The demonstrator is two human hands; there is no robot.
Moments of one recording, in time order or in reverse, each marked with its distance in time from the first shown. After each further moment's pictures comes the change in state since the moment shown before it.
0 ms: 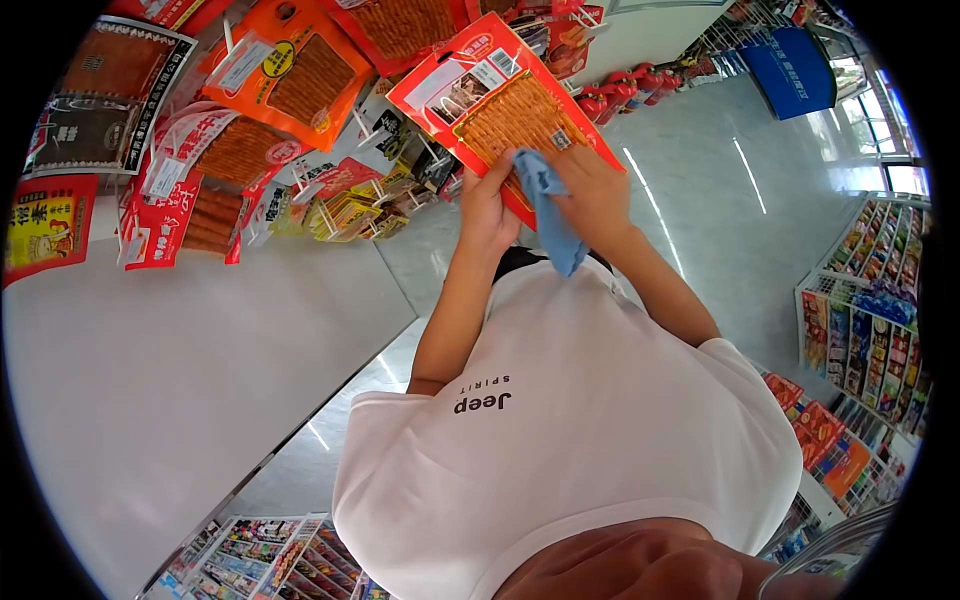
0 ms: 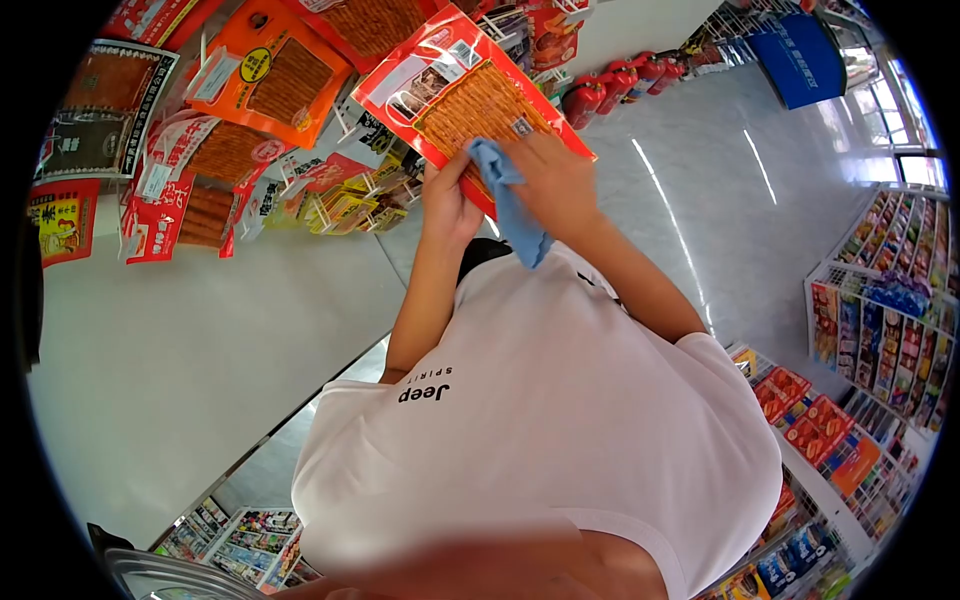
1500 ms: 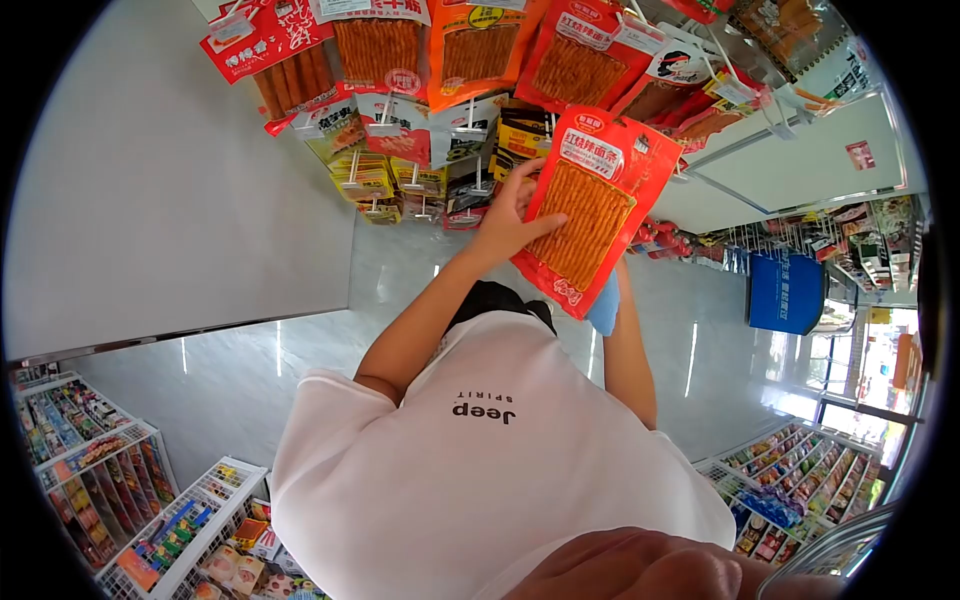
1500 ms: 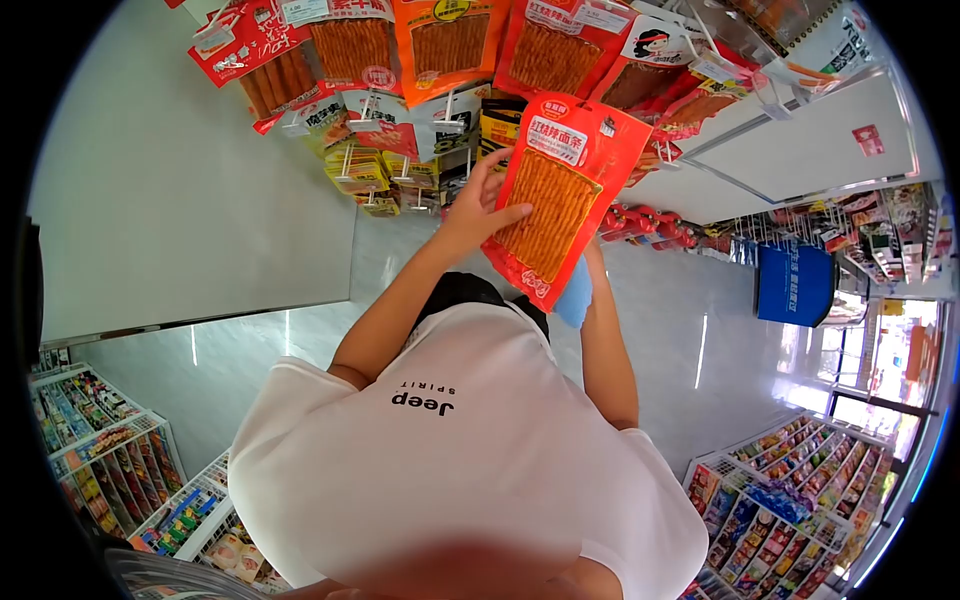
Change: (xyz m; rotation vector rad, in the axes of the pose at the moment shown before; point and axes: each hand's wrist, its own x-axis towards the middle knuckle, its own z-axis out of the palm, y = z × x) left_hand -0.006 0.046 -0.034 0.616 -0.131 0.379; right_hand 0.006 0.016 0.054 1.679 -0.351 0.851
